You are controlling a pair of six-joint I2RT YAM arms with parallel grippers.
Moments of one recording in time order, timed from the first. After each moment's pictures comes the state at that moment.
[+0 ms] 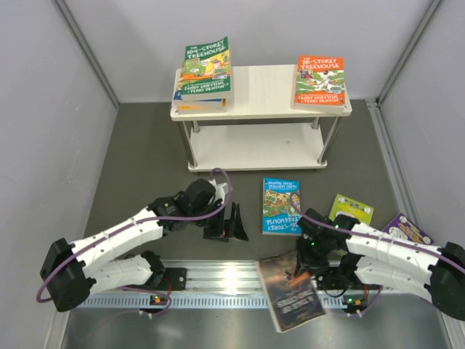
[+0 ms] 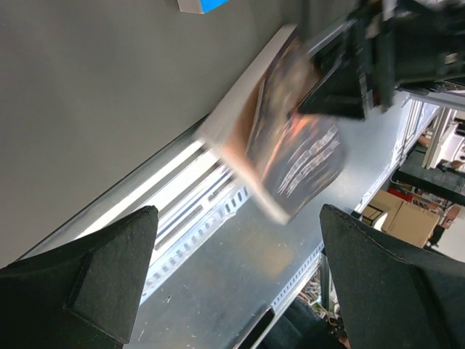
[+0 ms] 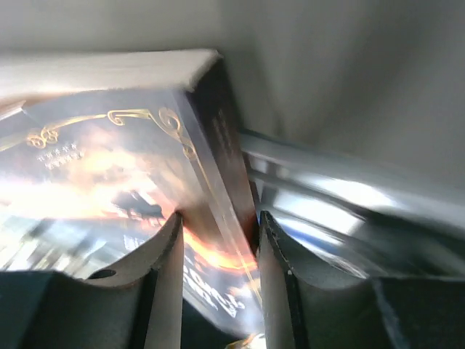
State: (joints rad) left arm -0.86 1.05 0.71 -0.50 0.47 -0.84; right arm 0.87 0.93 0.41 -0.96 -0.24 0.86
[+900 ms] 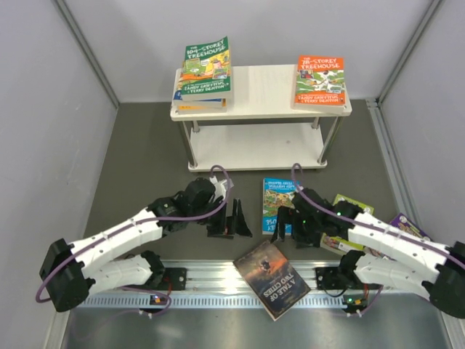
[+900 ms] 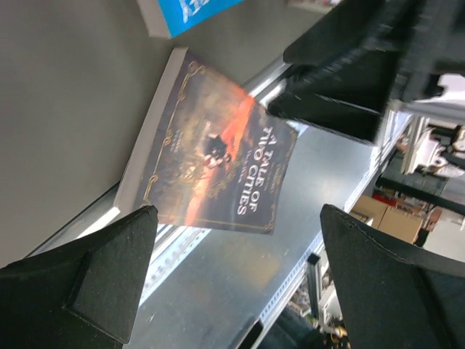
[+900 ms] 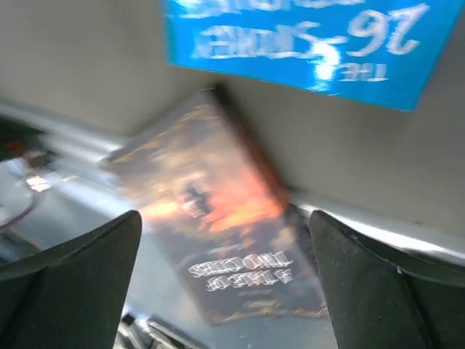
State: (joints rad) left arm -0.87 1.03 0.70 -0.40 0.46 -0.90; right arm 0.86 0.91 0.65 -0.76 -0.15 0.98
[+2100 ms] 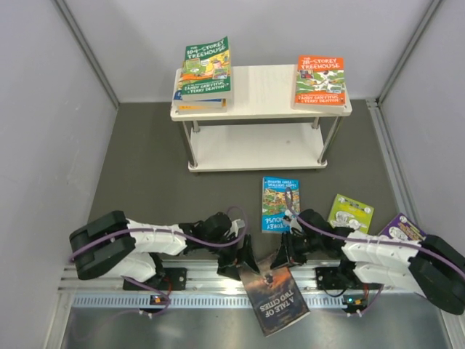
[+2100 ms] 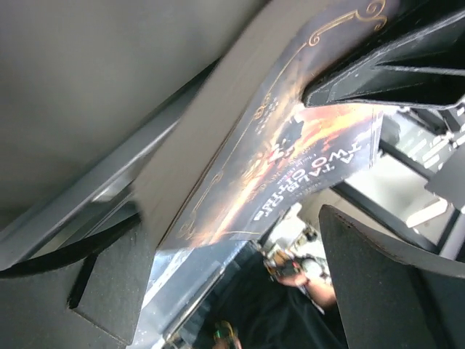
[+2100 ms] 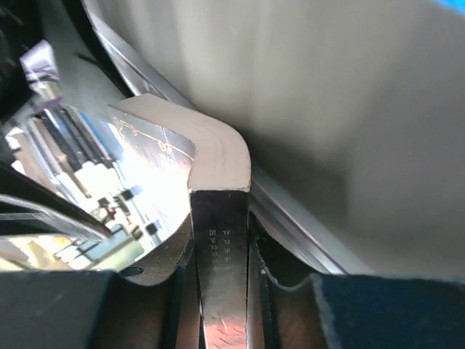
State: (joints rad) left arm -1.09 1.38 0.35 0.22 0.62 -1.27; right arm 0.85 1.05 0.15 0.01 -0.62 1.01
